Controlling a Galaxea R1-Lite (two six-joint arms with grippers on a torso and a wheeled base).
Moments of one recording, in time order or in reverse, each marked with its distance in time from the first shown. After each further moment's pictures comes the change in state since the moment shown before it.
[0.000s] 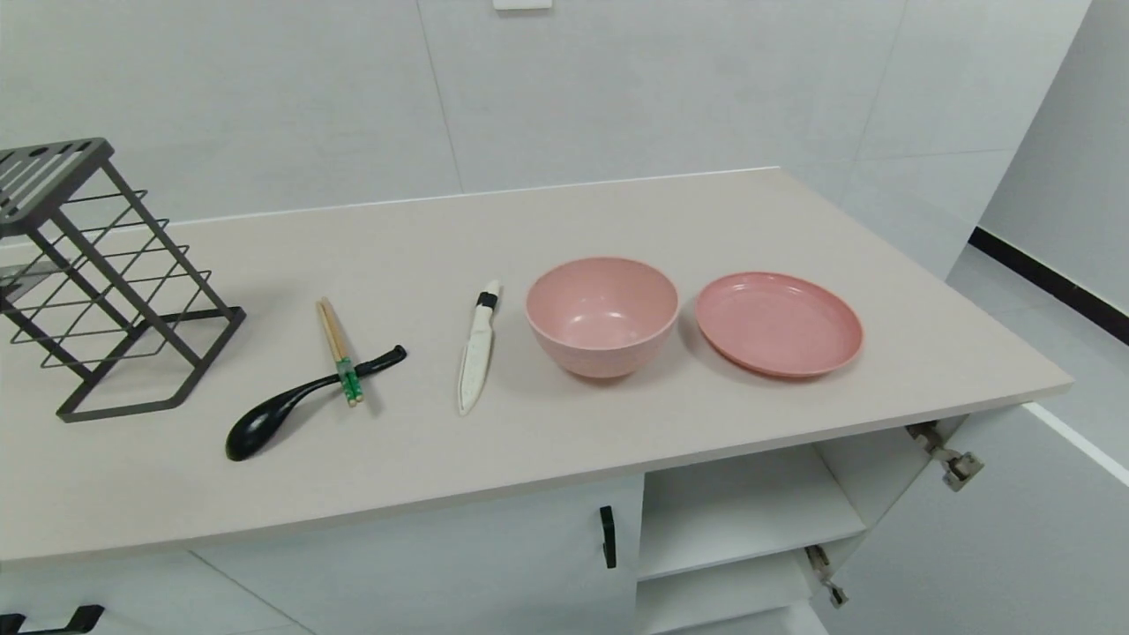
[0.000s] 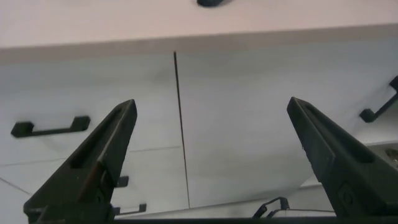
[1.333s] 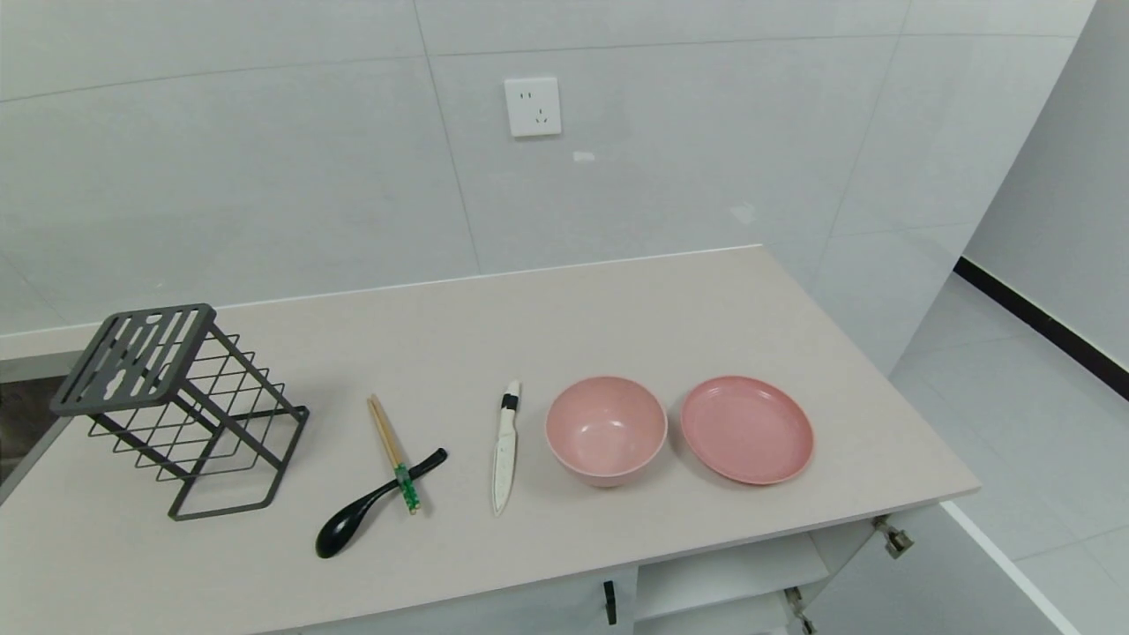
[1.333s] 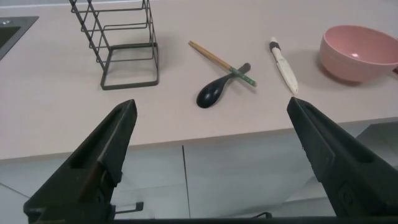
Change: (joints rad) left arm 0.000 0.000 -0.001 0.000 0.000 0.000; right arm 0.000 0.000 0.000 0.000 0.001 -0.003
